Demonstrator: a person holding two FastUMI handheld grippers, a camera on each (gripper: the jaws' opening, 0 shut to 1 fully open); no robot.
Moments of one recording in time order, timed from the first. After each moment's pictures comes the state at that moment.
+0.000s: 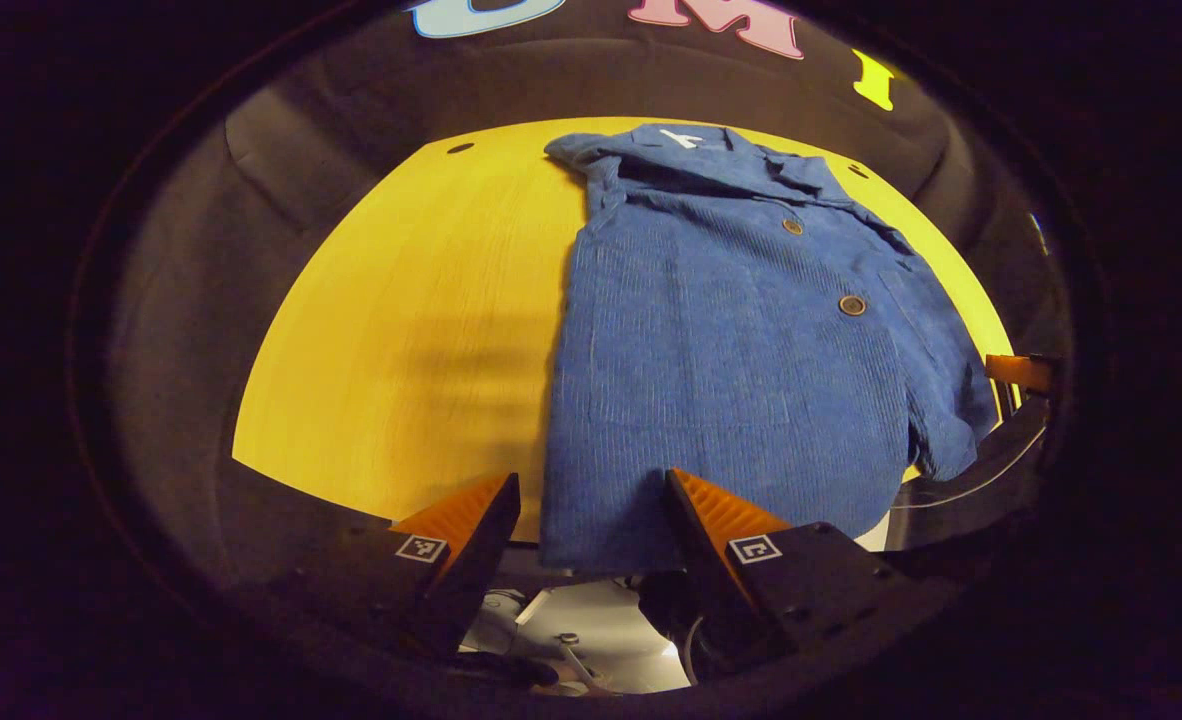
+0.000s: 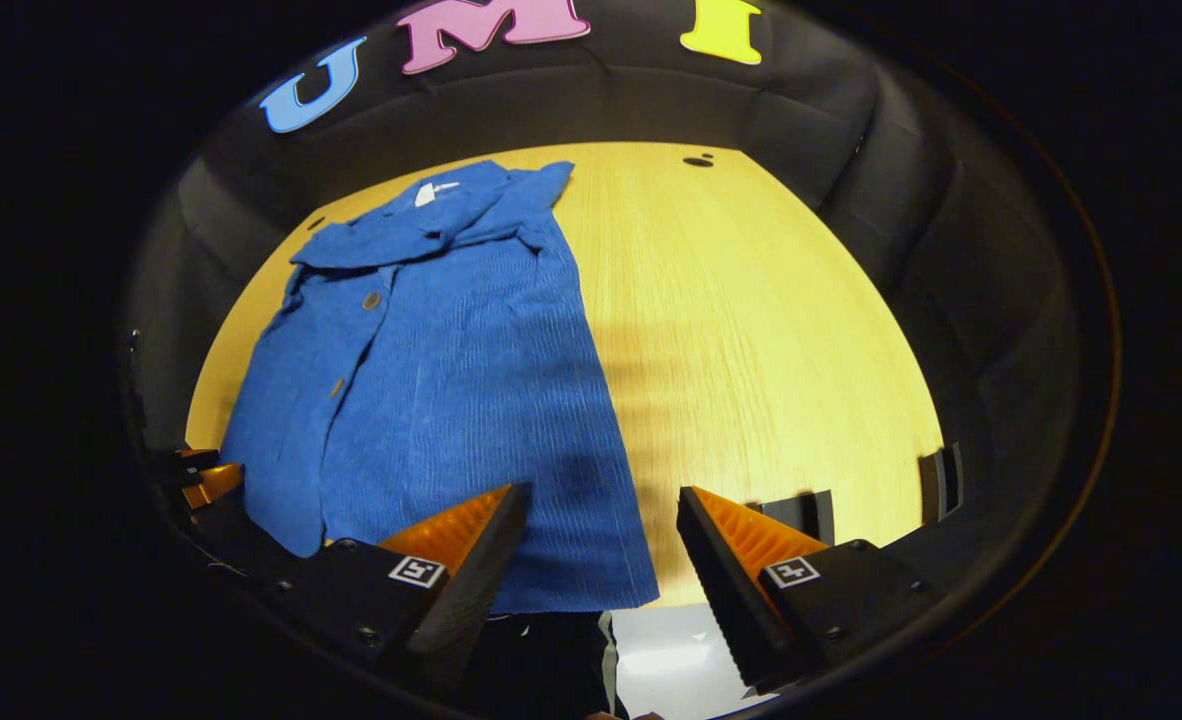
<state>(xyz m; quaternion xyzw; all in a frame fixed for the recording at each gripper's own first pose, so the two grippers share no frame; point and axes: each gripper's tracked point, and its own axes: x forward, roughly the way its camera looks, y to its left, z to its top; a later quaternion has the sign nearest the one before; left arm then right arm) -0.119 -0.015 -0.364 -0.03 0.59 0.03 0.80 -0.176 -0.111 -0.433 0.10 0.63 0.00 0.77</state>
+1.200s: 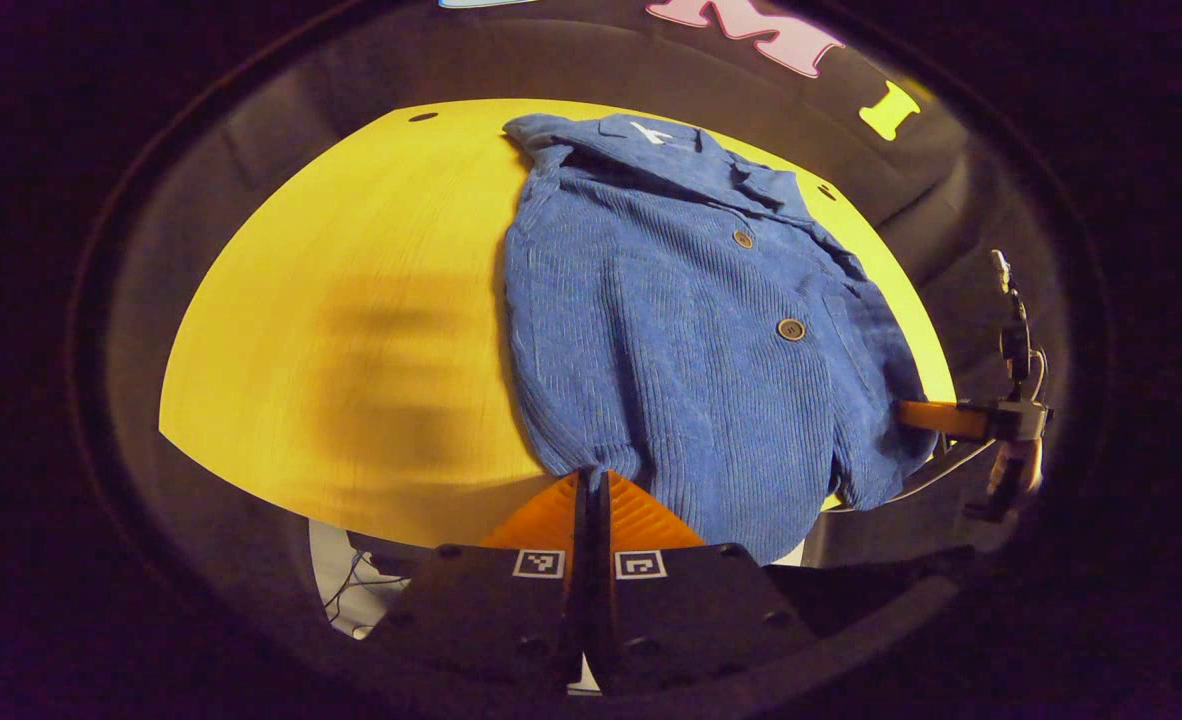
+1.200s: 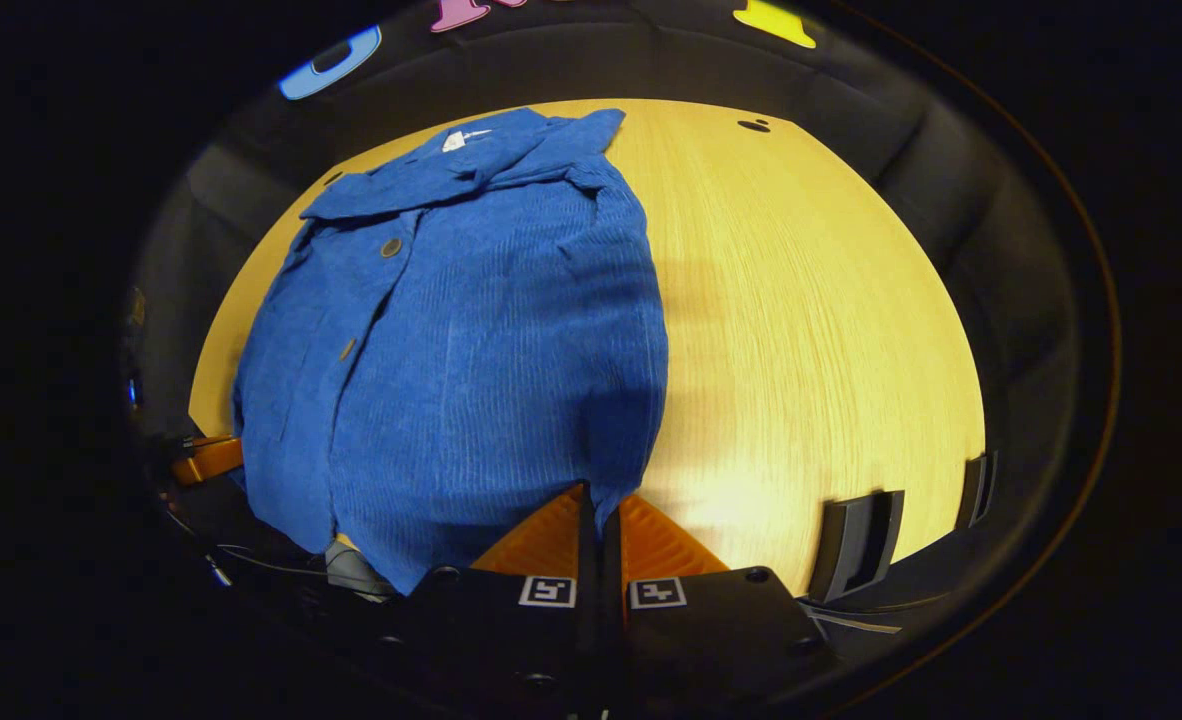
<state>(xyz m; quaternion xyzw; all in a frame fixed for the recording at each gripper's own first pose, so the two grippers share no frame) -0.102 -0.069 -0.351 -0.13 0.59 -0.04 0.80 -0.162 -0.063 -0.431 0.11 0.65 0.05 0.75</state>
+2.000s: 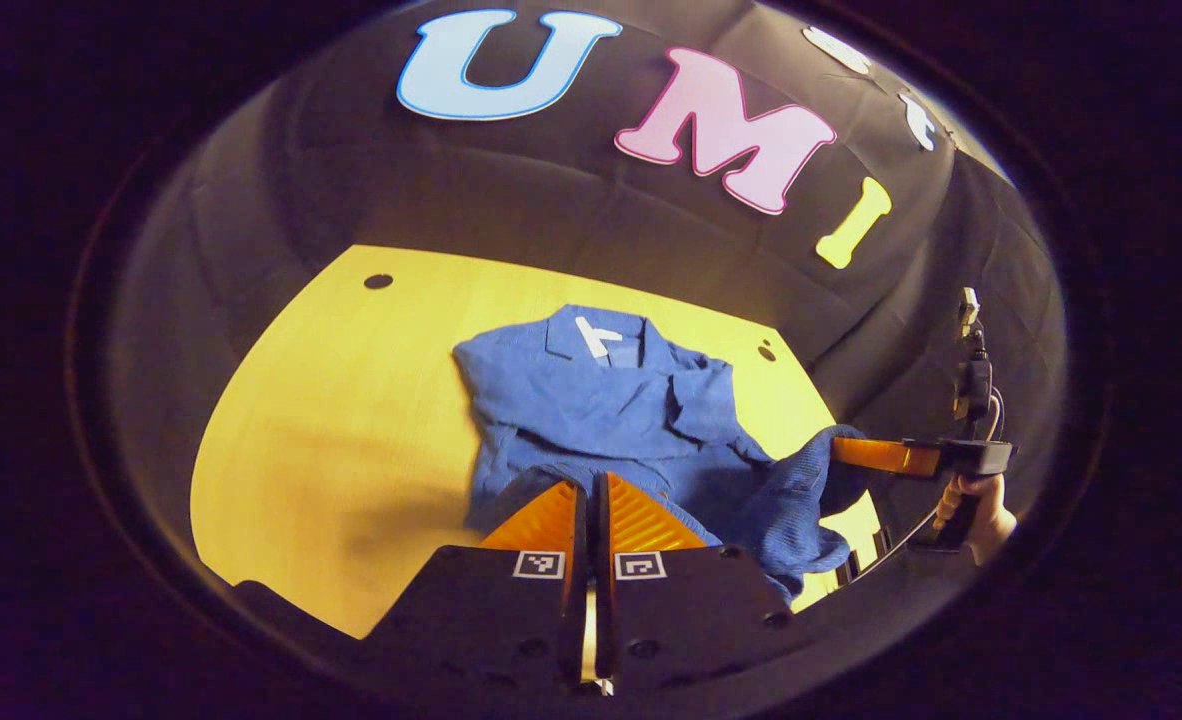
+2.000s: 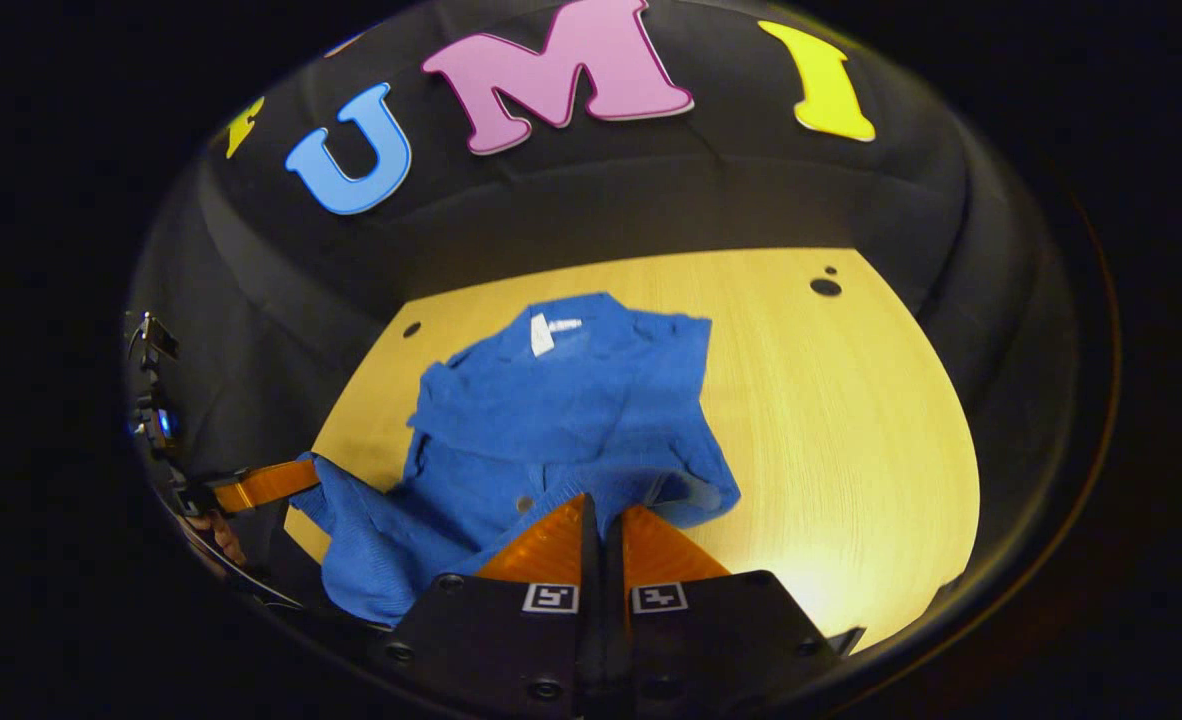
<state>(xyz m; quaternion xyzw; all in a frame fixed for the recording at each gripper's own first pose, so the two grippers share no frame) 0.107 -0.041 -0.189 -0.14 0.42 -0.08 0.89 0.085 -0.026 -0.321 0.18 0.50 0.10 0.84</state>
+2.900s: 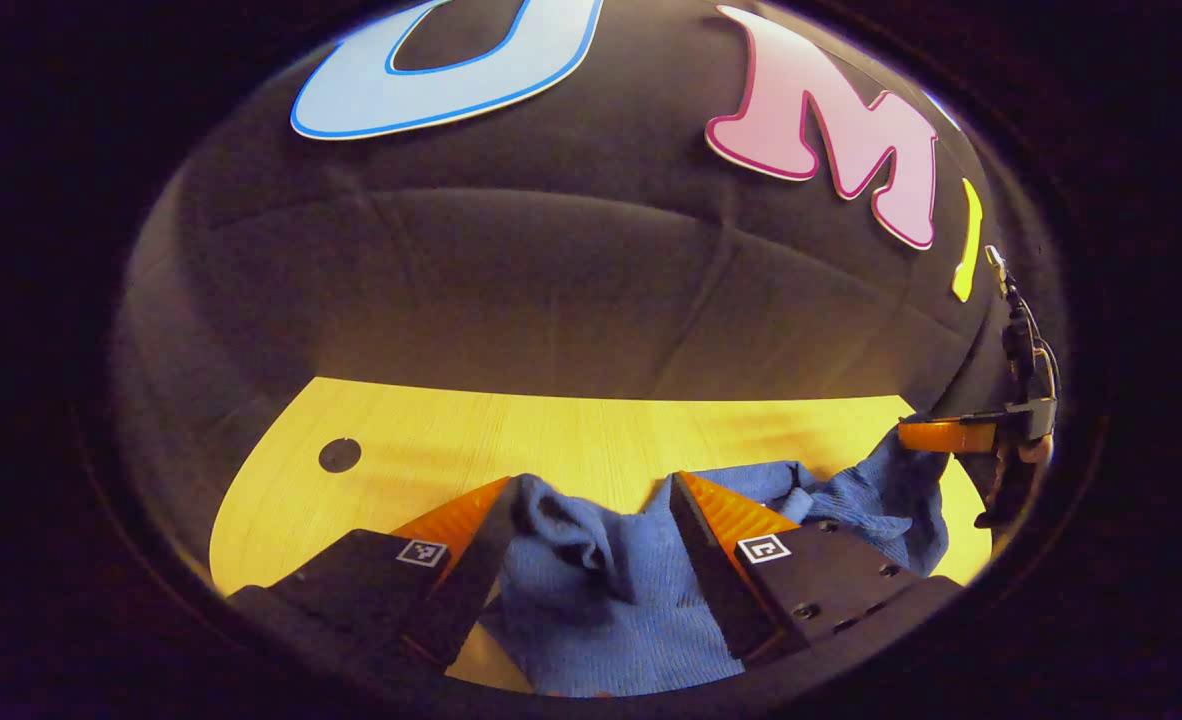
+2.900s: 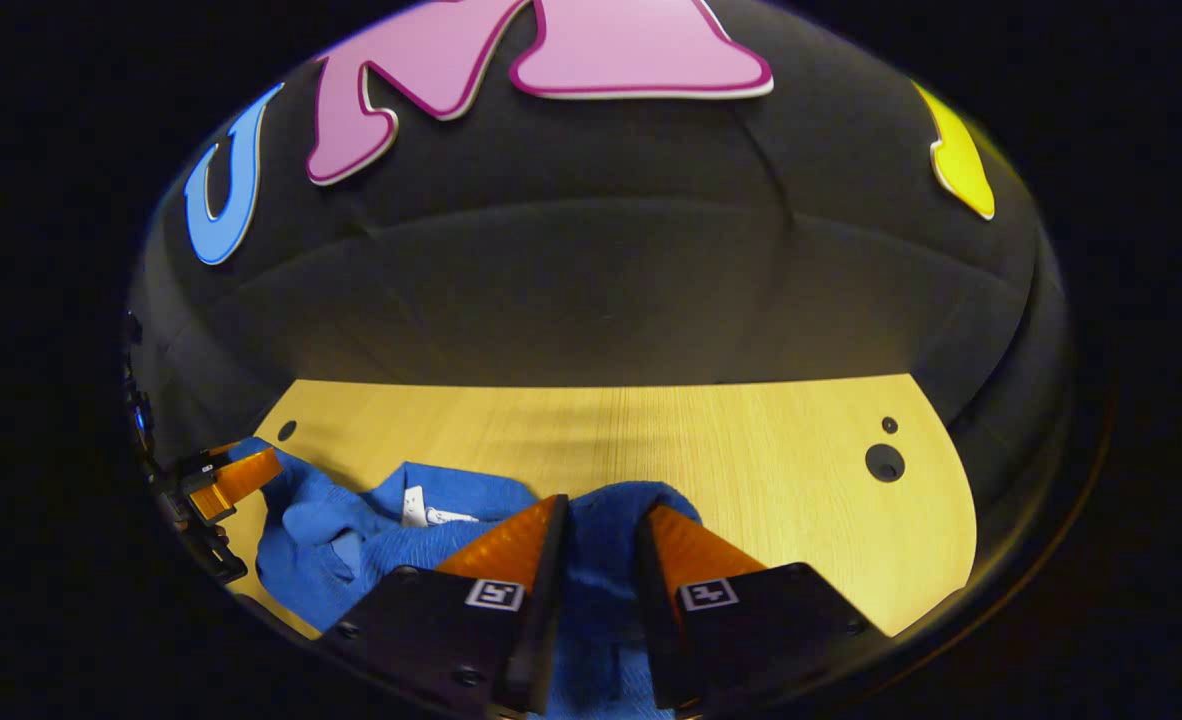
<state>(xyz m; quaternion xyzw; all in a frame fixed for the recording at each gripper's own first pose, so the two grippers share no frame) 0.402 0.039 -0.282 -0.06 0.35 -0.01 0.94 0.334 -0.043 -0.488 0.11 0.47 0.04 0.87</state>
